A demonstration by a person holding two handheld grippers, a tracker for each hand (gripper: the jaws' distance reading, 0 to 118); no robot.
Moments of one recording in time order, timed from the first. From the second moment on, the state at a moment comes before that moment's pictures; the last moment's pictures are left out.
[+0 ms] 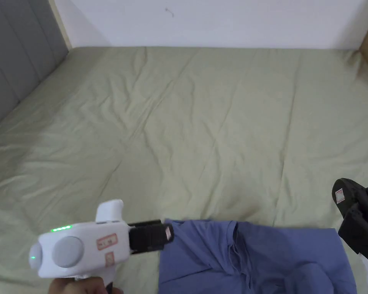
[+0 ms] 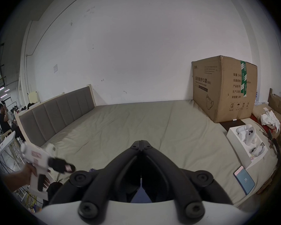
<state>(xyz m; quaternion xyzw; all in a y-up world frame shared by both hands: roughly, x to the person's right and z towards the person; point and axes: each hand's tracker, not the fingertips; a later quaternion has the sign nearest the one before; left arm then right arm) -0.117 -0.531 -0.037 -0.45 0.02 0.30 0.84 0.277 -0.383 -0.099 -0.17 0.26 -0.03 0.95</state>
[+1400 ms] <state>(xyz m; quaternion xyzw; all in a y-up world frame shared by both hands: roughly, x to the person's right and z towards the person) -0.279 -0.500 -0.036 -0.51 0.03 0.30 0.81 0.267 -0.390 -0.108 -0.21 0.26 -0.02 0.94</state>
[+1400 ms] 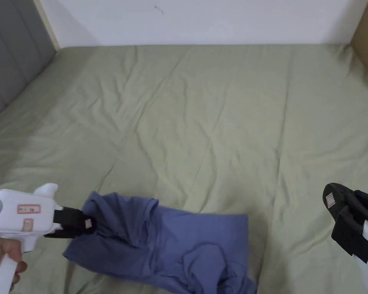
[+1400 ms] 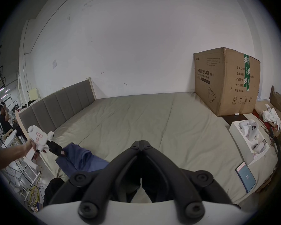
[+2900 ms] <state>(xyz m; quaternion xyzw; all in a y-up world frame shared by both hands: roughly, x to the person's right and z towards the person) -0.054 -0.429 -0.055 -0.38 -0.13 0.14 0.90 0.302 -0.398 -0.112 -0.21 0.23 -0.06 0.95</state>
